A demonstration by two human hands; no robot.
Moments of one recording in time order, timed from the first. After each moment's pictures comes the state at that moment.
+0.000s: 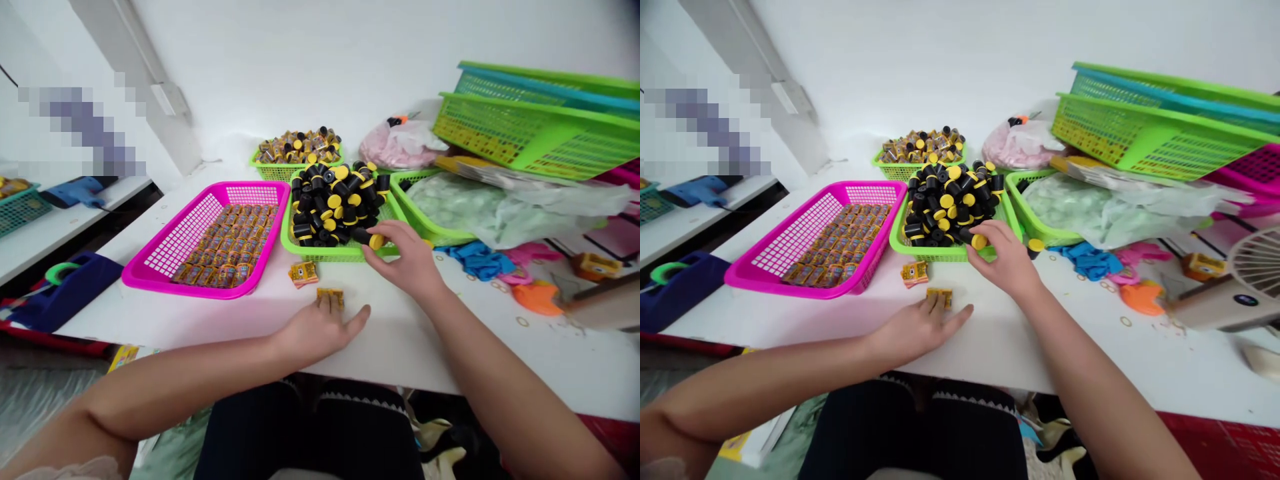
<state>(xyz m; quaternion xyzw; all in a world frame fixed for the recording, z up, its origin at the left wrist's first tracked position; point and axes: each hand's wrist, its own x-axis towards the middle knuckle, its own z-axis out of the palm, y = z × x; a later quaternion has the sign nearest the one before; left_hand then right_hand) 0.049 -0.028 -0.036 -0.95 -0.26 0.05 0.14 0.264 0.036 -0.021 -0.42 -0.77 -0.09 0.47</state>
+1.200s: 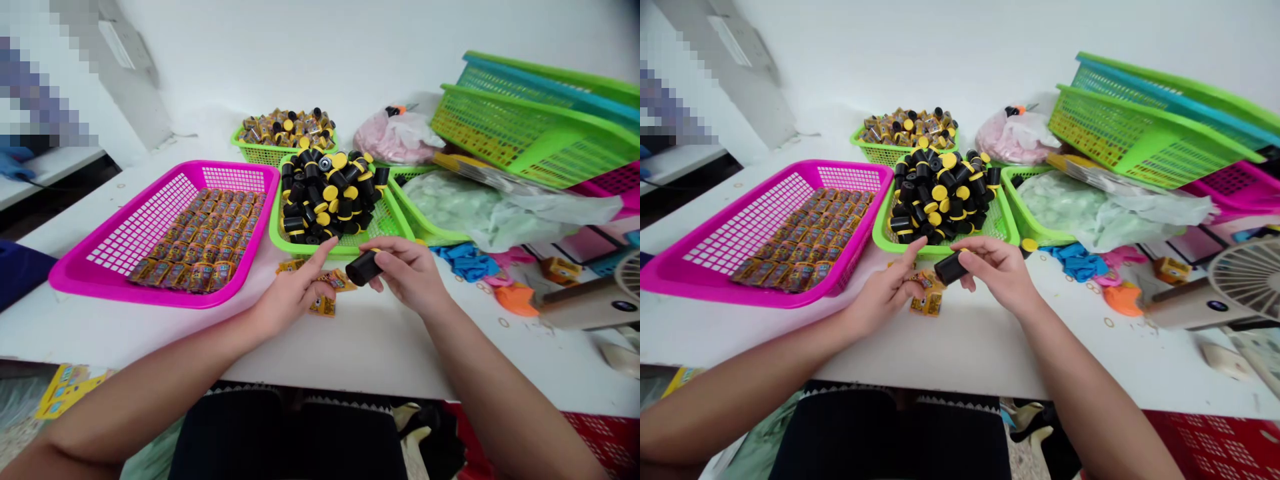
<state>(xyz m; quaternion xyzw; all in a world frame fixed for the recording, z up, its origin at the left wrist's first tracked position) 0.024 0.025 -0.040 -0.81 -0.32 -0.32 -0.37 0.251 0.017 -0.010 -0.37 -0.58 0.49 0.53</state>
